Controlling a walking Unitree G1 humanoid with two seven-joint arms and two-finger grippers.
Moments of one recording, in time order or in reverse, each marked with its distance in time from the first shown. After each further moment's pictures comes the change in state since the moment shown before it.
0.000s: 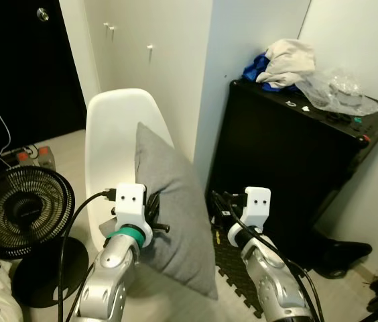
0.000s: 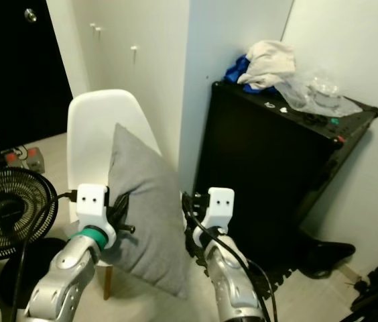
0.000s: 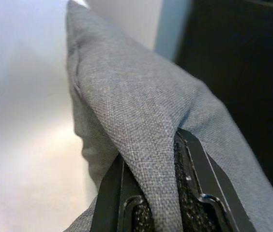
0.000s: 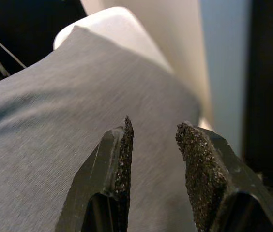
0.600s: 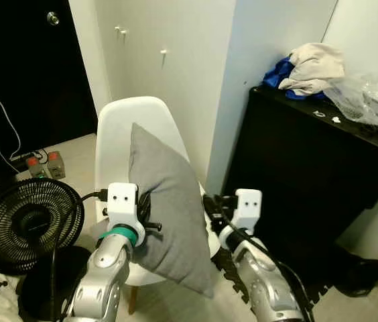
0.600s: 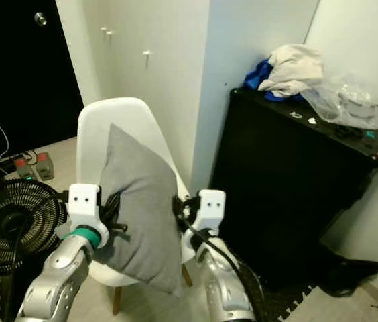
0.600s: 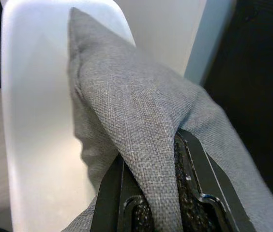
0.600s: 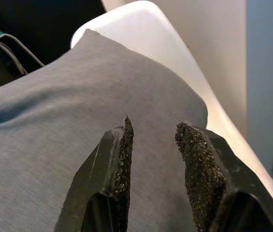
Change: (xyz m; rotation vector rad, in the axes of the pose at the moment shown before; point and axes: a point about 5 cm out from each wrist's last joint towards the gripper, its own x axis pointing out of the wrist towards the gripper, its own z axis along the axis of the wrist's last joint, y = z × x) left arm 0.000 -0.001 -0.001 -0.003 0.003 0.000; right arm 0.000 0.002 -0.002 -0.003 0.006 0.005
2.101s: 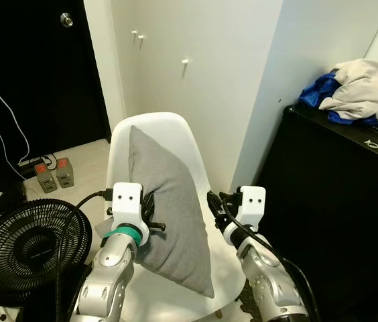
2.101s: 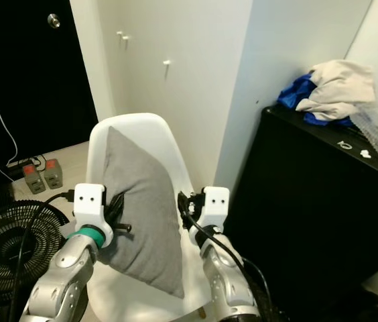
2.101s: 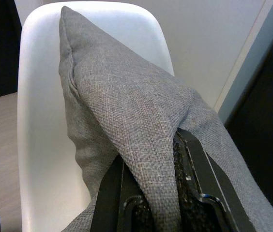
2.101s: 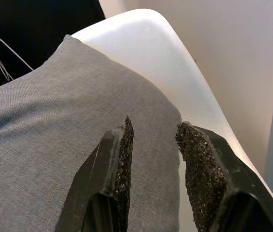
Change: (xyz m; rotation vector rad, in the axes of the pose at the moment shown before) left arm 0.003 -0.003 -0.001 0.015 0.010 0.005; right arm 0.003 -0.006 0.004 -0.017 -0.001 -0.017
